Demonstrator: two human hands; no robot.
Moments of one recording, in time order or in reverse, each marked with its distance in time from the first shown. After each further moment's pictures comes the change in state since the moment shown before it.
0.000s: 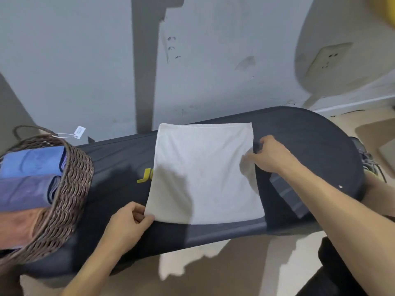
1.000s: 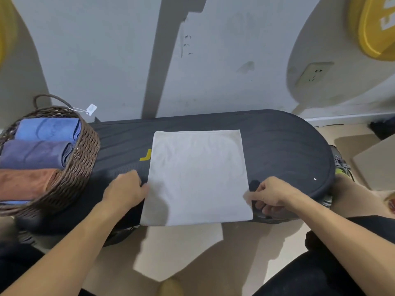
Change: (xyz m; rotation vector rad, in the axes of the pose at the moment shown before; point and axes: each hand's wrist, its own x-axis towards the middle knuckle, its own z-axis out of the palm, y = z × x) left_hand -0.010 0.016 -0.017 0.385 0.072 0.120; right_hand -0.079 0.072 0.029 -0.037 -0.338 0.149
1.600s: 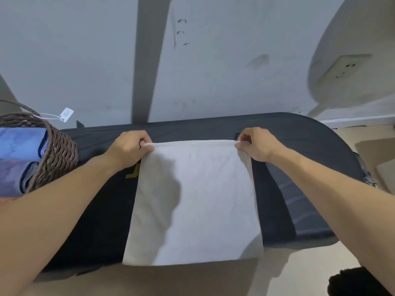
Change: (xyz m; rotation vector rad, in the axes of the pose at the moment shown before) left_hand 0.165 0.031 -0.029 -0.277 0.043 0.294; right_hand 0.126 -0.108 -0.073 -0.171 0.319 -0.472
